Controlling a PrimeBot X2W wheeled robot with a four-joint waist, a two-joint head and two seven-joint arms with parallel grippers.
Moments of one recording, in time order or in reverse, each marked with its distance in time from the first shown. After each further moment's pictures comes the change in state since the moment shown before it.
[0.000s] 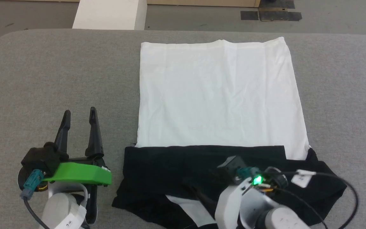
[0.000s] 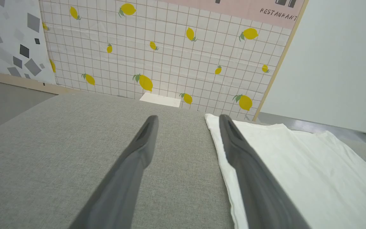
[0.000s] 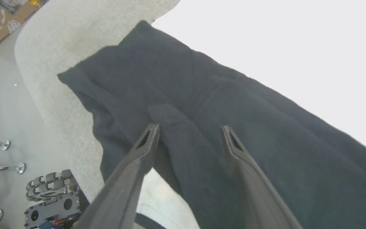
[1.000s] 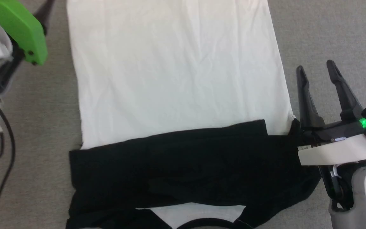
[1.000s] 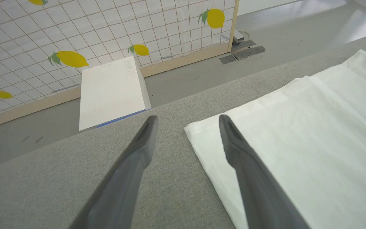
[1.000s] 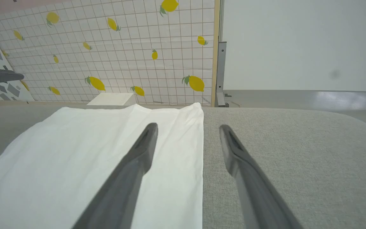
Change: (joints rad) left arm -0.739 0.513 -0.375 0.151 -0.258 -0.013 0.649; right arm -0.036 0.037 -0.534 -0.299 -0.072 0.000 -0.497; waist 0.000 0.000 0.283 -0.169
